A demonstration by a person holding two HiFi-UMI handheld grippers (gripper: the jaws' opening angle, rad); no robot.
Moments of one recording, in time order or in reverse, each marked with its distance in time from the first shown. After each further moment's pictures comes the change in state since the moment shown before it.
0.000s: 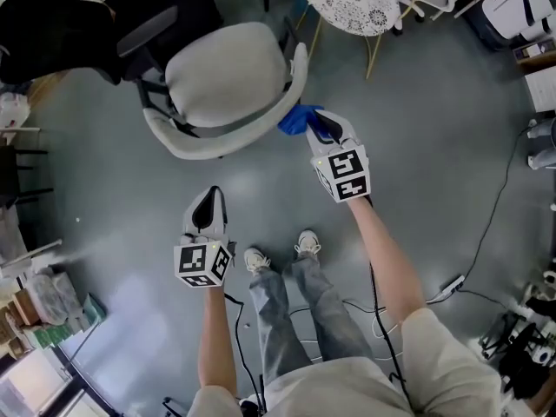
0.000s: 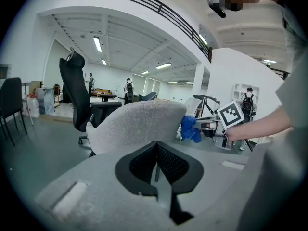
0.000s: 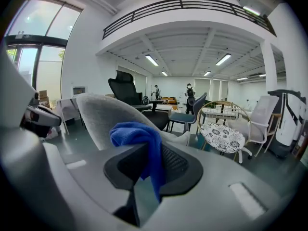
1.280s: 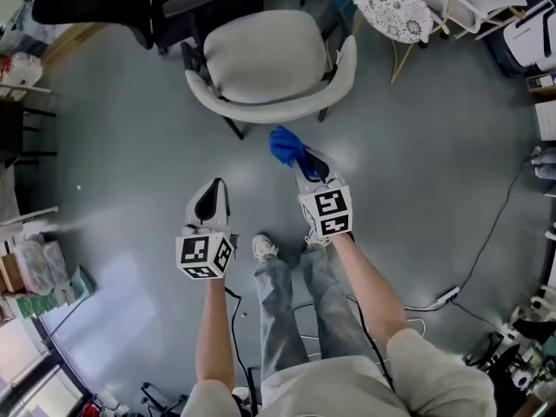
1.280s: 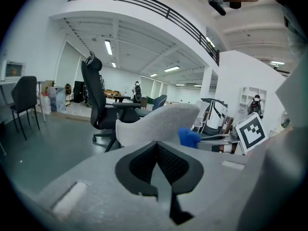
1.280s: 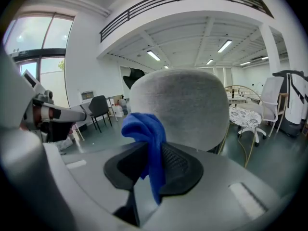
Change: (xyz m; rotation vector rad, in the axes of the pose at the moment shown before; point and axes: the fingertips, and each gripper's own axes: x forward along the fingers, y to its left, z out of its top) left arm -0.084 0.075 -0.025 -0.046 -0.027 0.084; right arm -0.017 0.191 -0.042 0.105 0.054 0.099
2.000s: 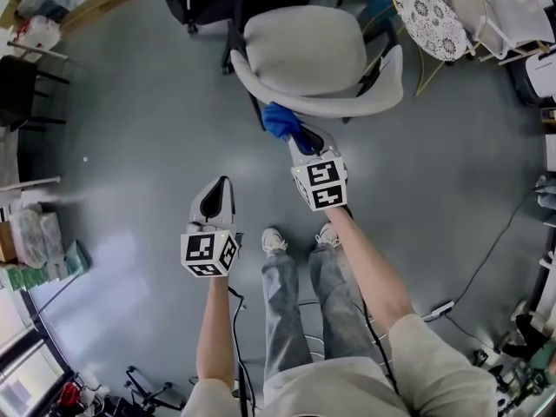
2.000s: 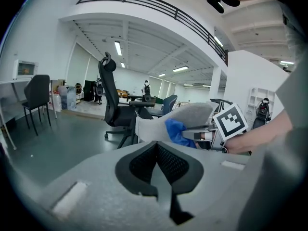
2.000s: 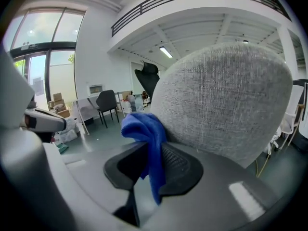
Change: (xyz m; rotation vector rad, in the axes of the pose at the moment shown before) left arm -0.043 0.076 -0.019 -0.047 0.001 0.089; right arm 0.098 0.076 0.031 -0.097 0.027 0.086
